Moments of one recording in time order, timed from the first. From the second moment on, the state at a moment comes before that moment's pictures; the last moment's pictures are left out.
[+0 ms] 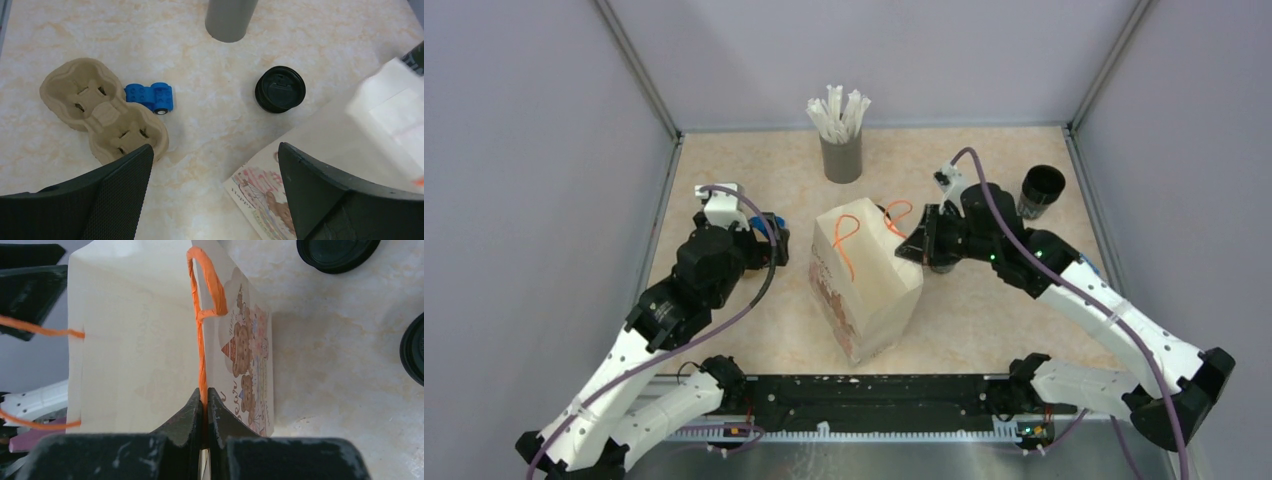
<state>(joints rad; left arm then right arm) -0.64 0.69 0.98 -0.60 -0.40 -0.33 0.73 1.05 1.14 -0.60 -0.21 0.65</state>
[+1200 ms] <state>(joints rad) -0.64 0.74 1.04 -0.59 -0.45 -0.42 0.81 1.09 1.15 -0.48 0.05 0.72</state>
